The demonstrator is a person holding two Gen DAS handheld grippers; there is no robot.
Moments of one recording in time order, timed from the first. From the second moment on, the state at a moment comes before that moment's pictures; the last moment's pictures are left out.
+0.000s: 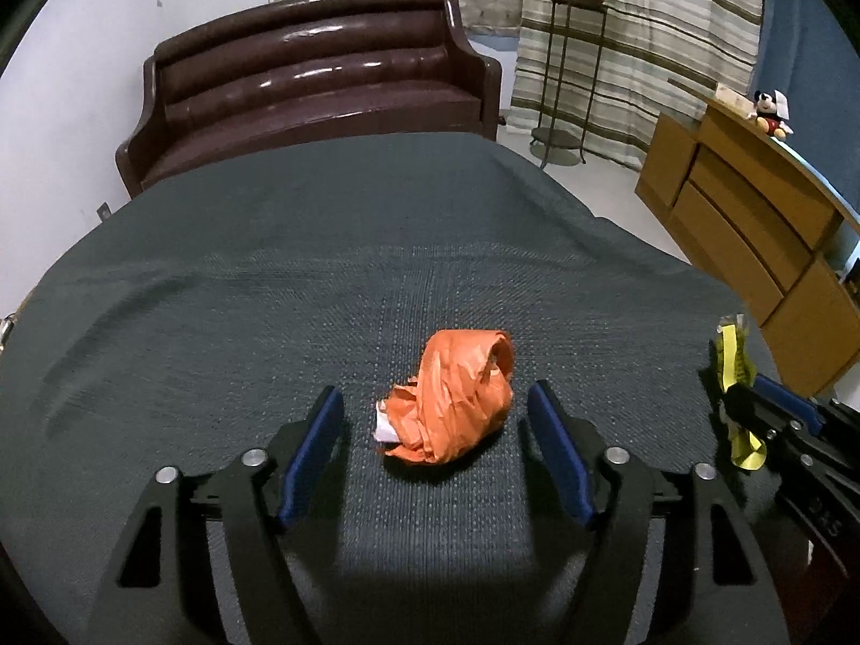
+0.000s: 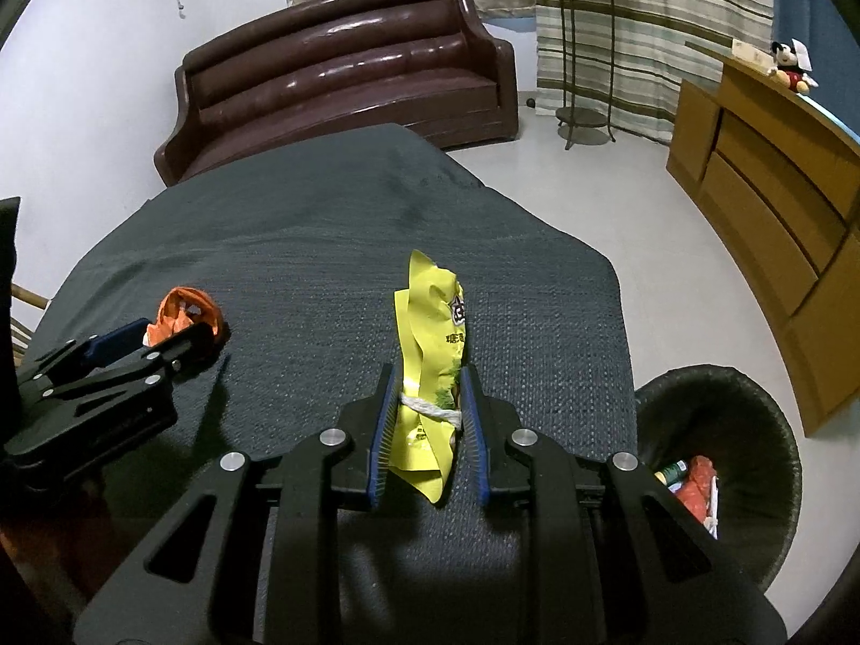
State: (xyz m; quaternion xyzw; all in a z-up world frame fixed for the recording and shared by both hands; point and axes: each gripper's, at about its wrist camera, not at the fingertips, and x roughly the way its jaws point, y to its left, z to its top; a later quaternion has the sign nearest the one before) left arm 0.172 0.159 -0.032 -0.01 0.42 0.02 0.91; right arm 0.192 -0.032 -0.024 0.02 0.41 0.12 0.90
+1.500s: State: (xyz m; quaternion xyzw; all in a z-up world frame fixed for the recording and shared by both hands) left arm 0.091 0.117 -0.010 -0.02 0.40 -0.01 0.92; right arm 0.101 -0.047 -0.007 0.00 0.39 0.12 0.91
